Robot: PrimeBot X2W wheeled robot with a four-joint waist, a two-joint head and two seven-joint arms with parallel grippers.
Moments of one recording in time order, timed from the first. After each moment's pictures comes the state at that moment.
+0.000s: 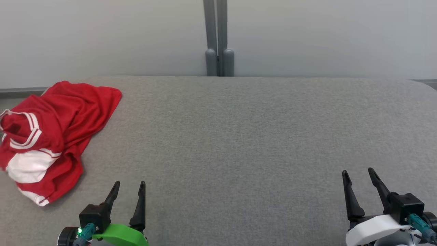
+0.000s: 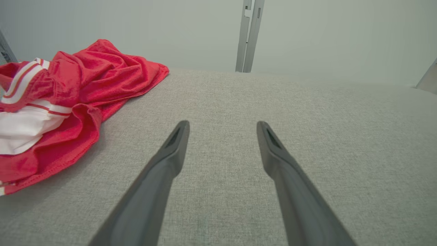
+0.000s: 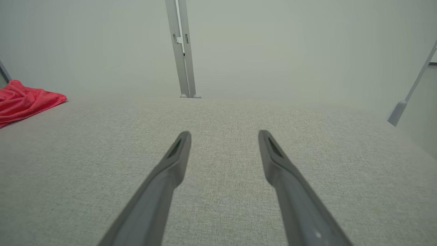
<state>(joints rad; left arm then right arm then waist) -0.06 0.08 -0.10 0.43 -0.21 -0.13 -0.26 0.06 -0.12 -0.02 0.20 0.15 0.13 -0.26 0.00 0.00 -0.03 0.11</state>
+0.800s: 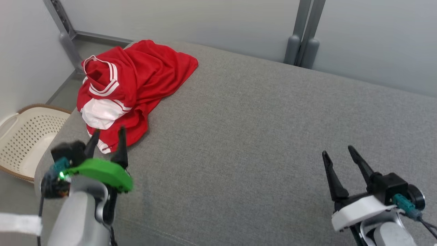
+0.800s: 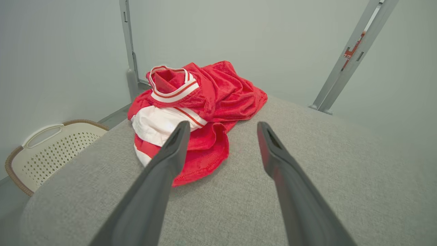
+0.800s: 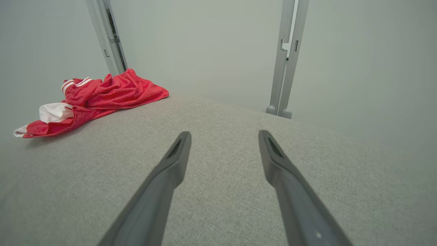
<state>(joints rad) -0.32 0.10 -0.04 0.54 -0.34 -0.13 -0.15 -0.02 -0.14 0.09 0.19 0.15 0.13 -0.26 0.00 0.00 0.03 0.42</state>
